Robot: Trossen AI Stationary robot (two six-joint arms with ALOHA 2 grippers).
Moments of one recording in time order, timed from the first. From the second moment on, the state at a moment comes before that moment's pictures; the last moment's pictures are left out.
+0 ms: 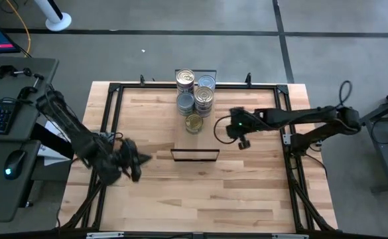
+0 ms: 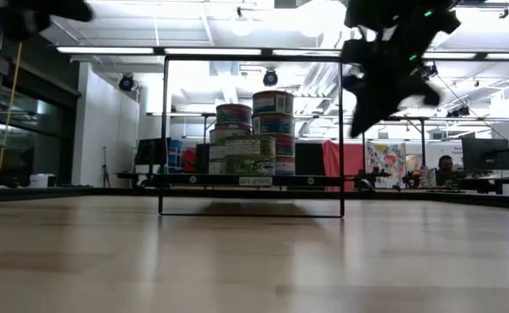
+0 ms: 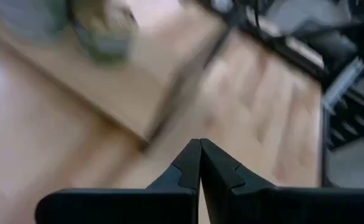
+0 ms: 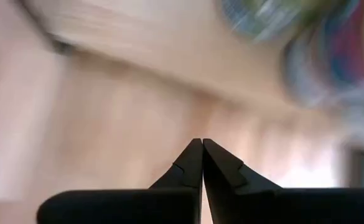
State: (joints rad) left arm -0.78 1.06 0.83 -0.67 -0.83 -1.18; right arm -0.12 1.32 0.87 -0.53 0.14 -0.57
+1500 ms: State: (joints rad) left arm 0.06 0.01 0.01 0.00 0.00 -0.41; right arm 0.33 0.86 0.87 -0.84 0.29 0.87
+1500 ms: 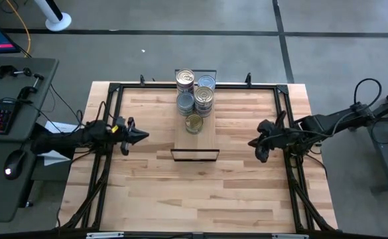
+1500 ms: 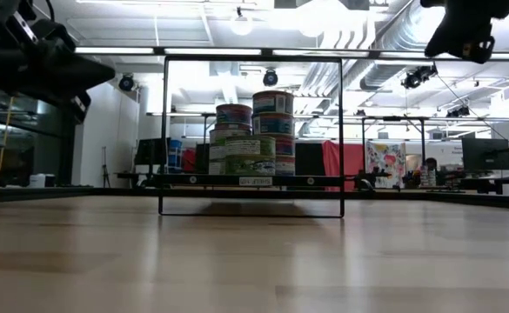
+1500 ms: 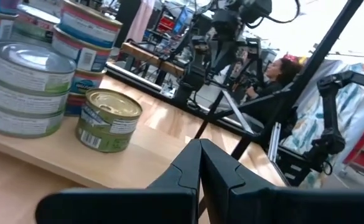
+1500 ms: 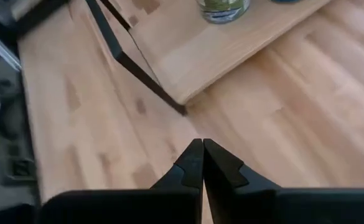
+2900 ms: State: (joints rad) left arm 0.06 0.01 0.01 0.00 -0.04 -0.41; right arm -0.11 0.06 0.08 -0.21 -0.11 0.27
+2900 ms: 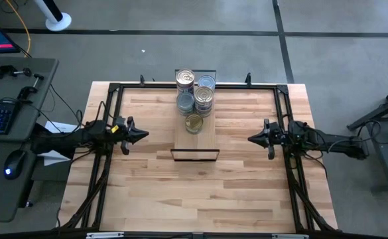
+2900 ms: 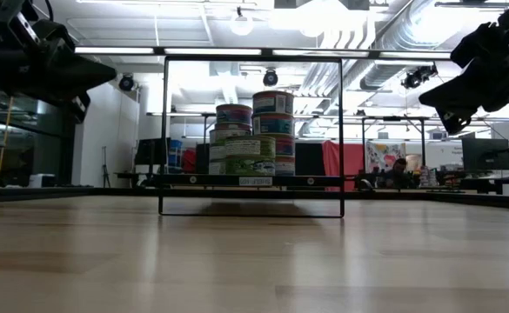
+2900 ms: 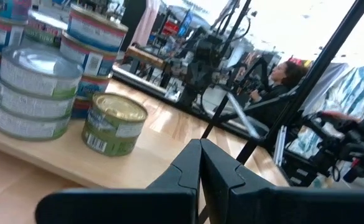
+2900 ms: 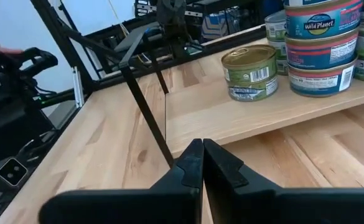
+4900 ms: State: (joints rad) left arm 0.06 0.01 0.01 0.01 -0.03 -0.41; right arm -0.04 0.01 0.01 0.03 -0.11 0.26
